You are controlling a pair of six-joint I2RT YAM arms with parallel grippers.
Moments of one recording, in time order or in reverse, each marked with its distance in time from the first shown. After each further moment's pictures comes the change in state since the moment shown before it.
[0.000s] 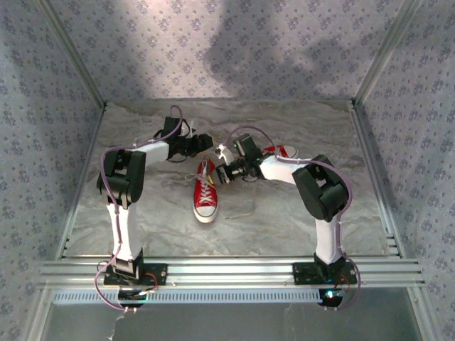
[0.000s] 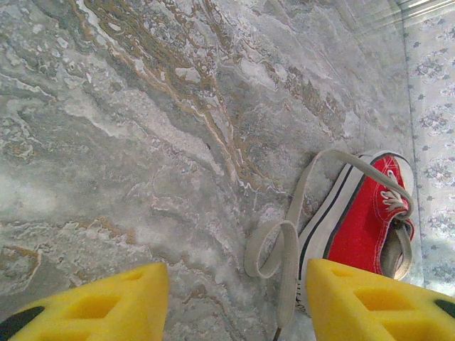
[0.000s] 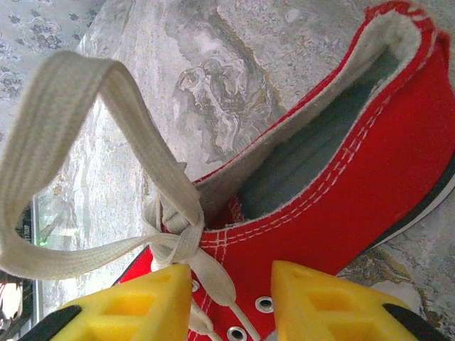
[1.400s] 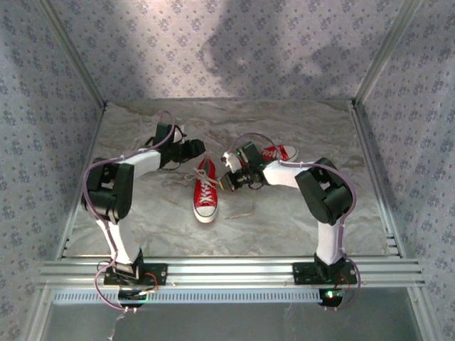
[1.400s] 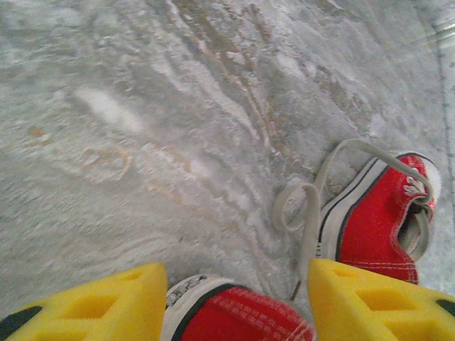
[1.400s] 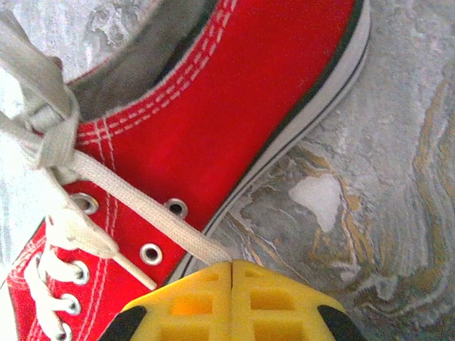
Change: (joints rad) left arm 0.010 -0.233 -0.220 -0.015 -0.175 -0.003; right arm 0.007 -0.058 -0.111 -0.063 0.184 -0.022
